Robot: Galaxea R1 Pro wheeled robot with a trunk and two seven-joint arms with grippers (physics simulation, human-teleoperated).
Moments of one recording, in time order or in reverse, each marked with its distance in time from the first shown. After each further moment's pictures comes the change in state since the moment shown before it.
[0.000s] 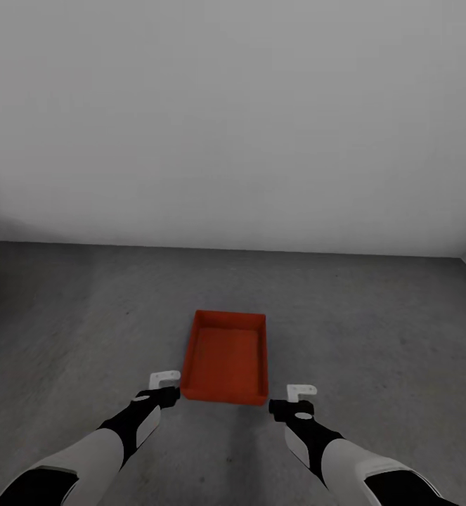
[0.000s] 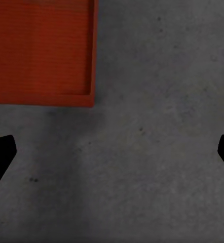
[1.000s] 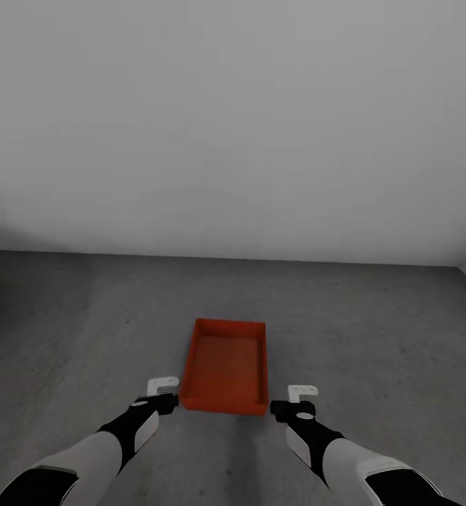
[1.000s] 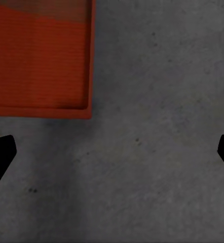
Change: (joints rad) left arm 0.000 0.005 0.000 0.046 0.003 0.000 -0.001; right arm -0.004 -0.006 -0.002 0.009 -0.003 0.004 0.000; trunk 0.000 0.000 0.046
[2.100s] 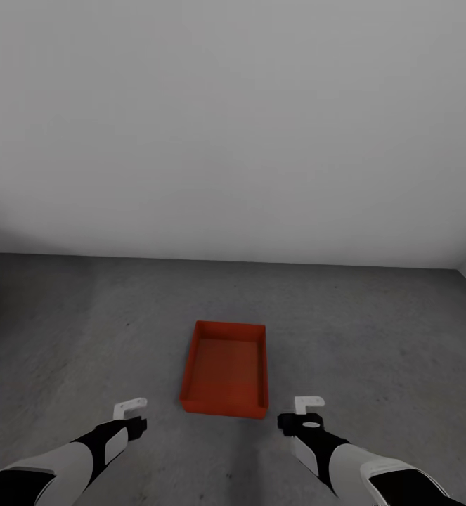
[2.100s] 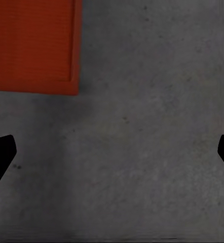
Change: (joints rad) left arm 0.002 0.113 0.000 0.141 0.133 0.014 0.005; right arm 0.003 -0.024 0.007 0.066 0.009 0.023 0.005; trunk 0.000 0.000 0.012
